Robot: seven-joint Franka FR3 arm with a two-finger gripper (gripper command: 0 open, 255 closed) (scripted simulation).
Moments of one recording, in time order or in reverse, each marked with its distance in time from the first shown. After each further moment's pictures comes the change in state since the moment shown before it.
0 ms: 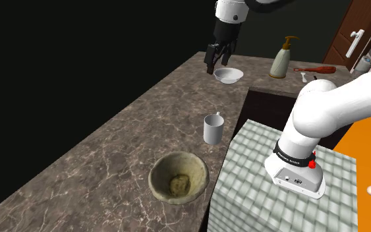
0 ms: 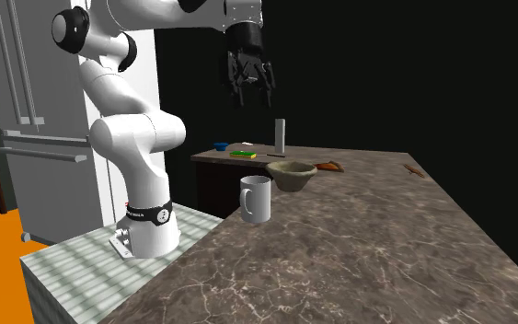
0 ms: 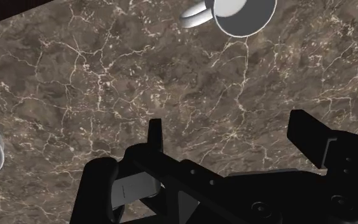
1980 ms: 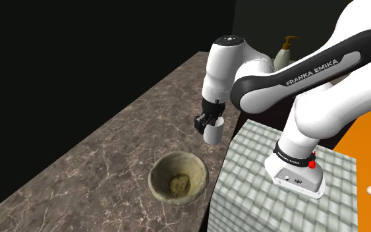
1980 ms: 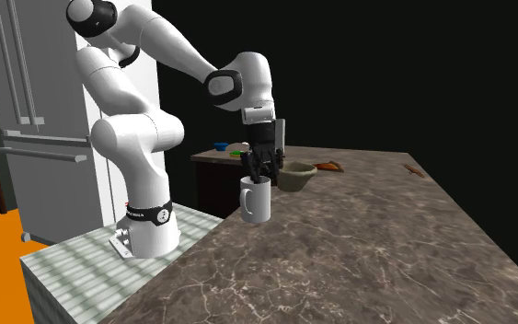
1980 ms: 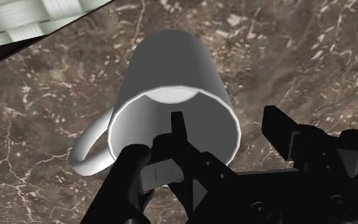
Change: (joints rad) arm 0.094 0.148 0.365 -0.384 0.217 0.518 0.346
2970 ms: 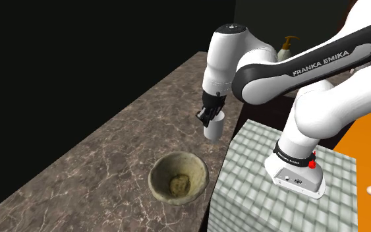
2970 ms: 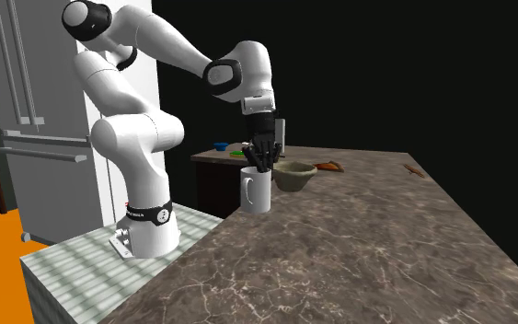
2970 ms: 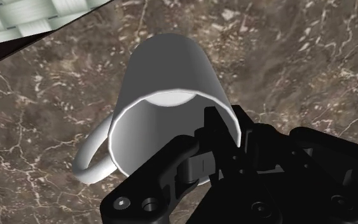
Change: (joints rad) arm 0.002 -0.055 -0.028 0.038 -0.014 -0.092 -0.009
